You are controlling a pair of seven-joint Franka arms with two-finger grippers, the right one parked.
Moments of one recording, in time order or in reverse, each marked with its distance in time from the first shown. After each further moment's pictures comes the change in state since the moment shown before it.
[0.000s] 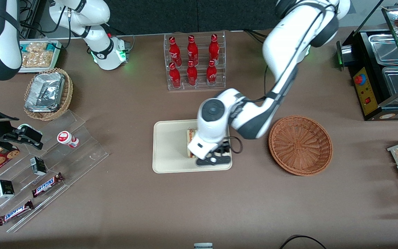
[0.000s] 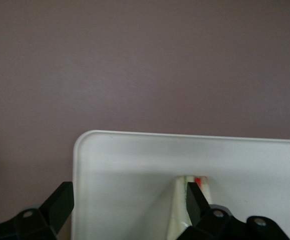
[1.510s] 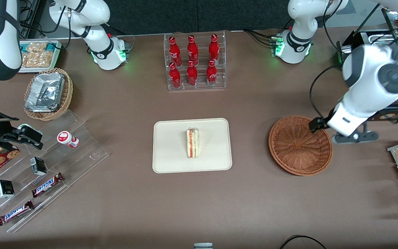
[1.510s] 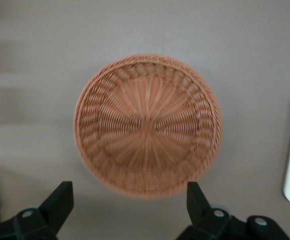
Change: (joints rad) arm 0.604 -0.768 0.019 -0.718 -0.245 -0.156 0.650
